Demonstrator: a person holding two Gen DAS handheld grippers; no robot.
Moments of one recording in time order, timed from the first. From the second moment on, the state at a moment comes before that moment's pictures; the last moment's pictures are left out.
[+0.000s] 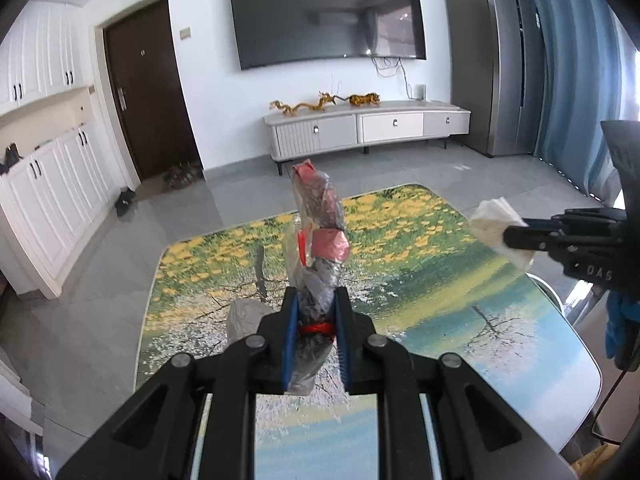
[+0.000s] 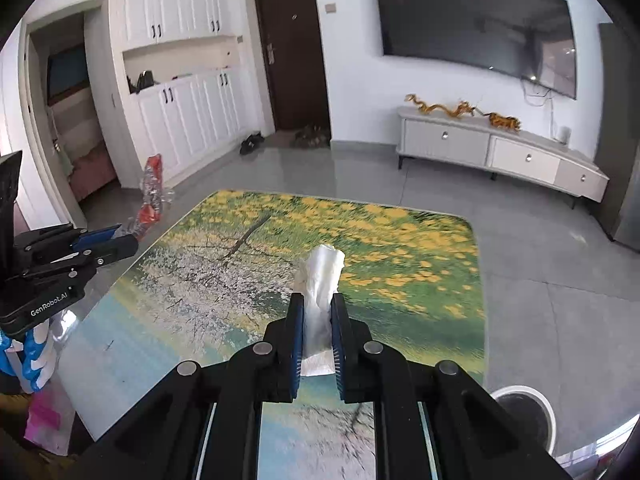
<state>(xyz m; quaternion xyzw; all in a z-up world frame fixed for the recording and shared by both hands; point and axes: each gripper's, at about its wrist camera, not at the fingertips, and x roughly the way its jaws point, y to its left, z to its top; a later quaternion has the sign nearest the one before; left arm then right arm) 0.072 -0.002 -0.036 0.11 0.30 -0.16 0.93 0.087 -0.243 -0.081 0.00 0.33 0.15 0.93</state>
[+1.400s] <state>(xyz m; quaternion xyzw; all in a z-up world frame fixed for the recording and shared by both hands) 0.071 -0.377 -0.125 0.26 0.43 -0.37 0.78 -0.006 -0.543 -0.227 0.19 0.38 -0.07 0.90</state>
